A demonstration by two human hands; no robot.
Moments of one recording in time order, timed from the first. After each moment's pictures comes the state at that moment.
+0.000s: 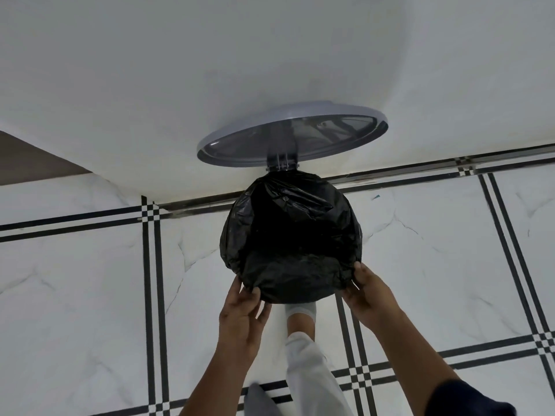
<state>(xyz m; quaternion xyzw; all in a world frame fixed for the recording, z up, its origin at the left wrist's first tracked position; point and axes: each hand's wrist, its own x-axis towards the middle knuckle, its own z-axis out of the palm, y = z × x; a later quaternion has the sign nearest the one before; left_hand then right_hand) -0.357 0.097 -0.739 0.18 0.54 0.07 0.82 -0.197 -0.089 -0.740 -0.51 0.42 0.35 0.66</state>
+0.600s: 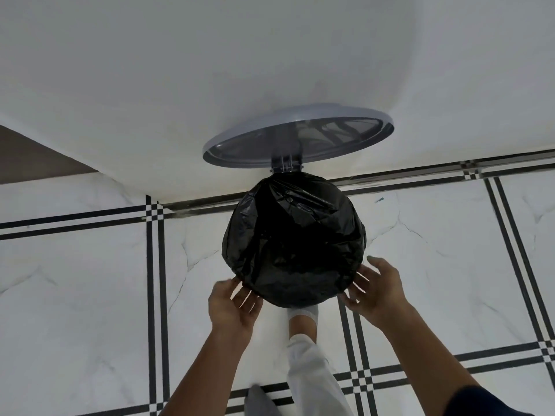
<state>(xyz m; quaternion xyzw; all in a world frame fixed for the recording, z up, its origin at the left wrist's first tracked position) -0.336 0.124 -0.734 0.14 0.66 0.08 0.74 -0.179 -0.083 -0.716 -0.50 0.47 0.40 0.61</state>
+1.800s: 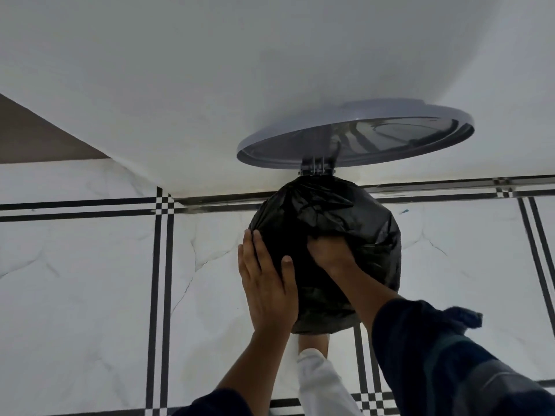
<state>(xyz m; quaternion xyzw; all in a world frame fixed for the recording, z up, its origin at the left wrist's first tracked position) -0.297 0.111 -0.777 0.81 0.45 0.09 0.36 -0.146 0.067 -0.791 -0.87 -0.27 0.41 -0.02</state>
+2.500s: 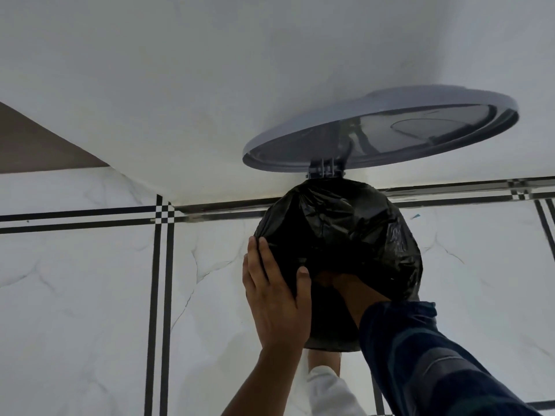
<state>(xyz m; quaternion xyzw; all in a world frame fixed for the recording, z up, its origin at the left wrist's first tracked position) -0.296 0.112 -0.785 0.83 0.44 0.09 0.34 -0.157 0.003 -1.020 -0.80 -0.05 0.60 0.06</state>
